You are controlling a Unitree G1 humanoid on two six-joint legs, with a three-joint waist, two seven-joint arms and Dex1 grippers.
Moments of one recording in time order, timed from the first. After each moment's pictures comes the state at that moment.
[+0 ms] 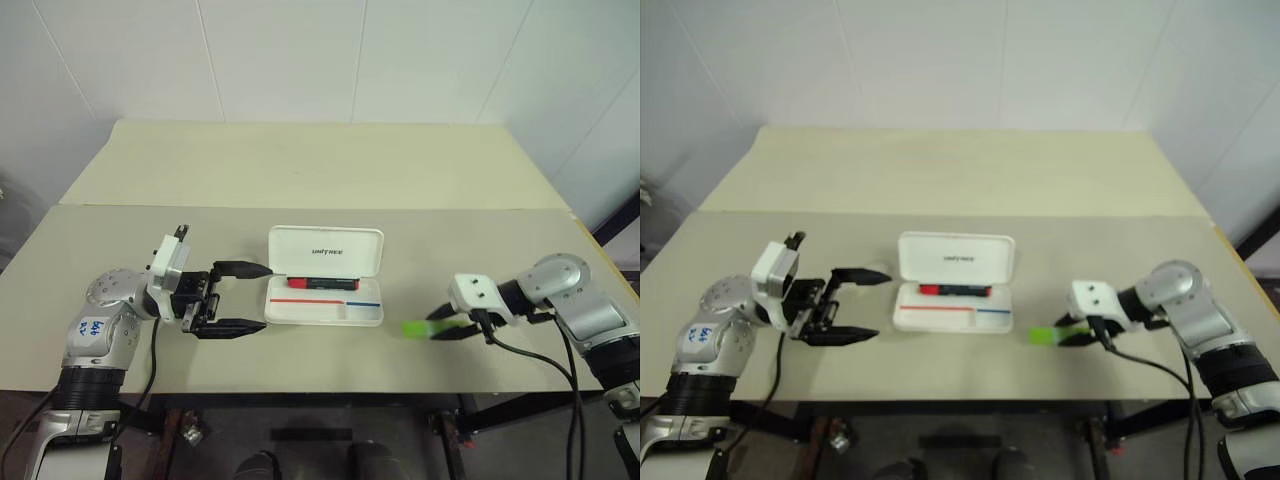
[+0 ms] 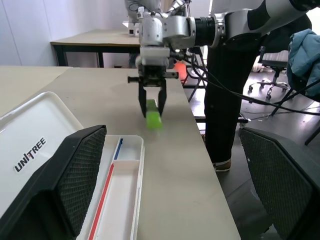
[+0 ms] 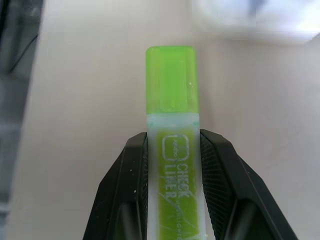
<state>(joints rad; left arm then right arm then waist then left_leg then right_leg) -0.46 0.64 0.11 0.13 -0.62 0.21 -1.49 -0.62 -0.91 0.25 0.25 0.15 0.02 1.47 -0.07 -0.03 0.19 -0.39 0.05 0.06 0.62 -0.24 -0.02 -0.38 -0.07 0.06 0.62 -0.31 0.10</state>
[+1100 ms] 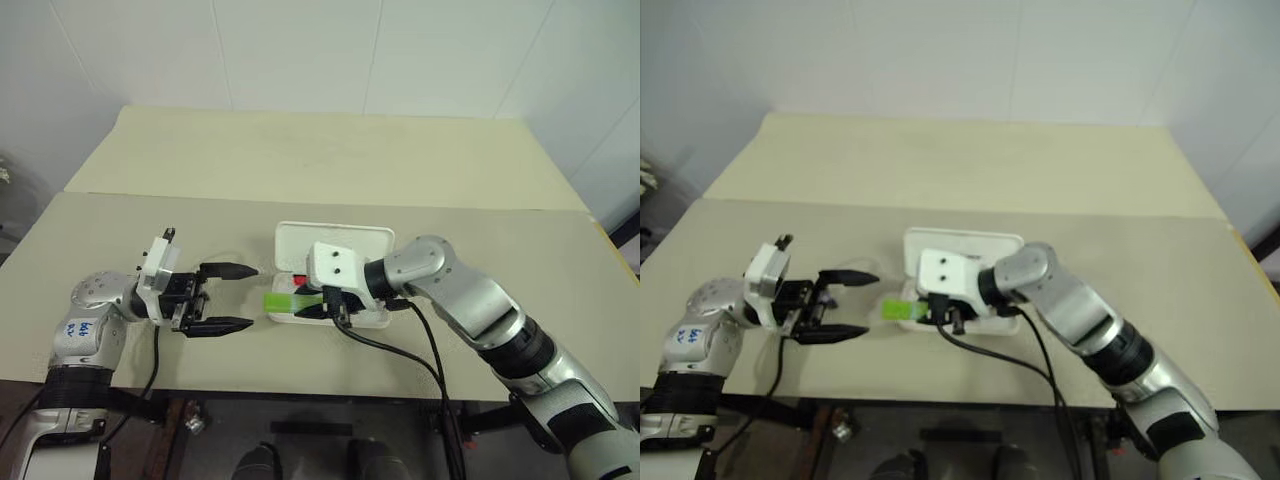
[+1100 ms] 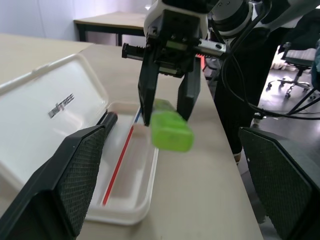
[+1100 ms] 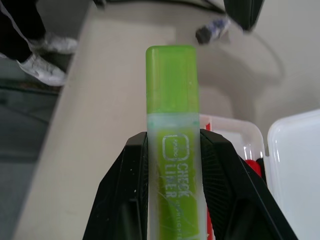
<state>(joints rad) -0.45 0.70 0.13 0.24 -0.60 0.16 -1.50 -0.90 -0.49 0.55 -0.24 0.14 0.74 1.03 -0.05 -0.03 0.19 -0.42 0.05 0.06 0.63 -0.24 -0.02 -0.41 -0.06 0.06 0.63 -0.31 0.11</state>
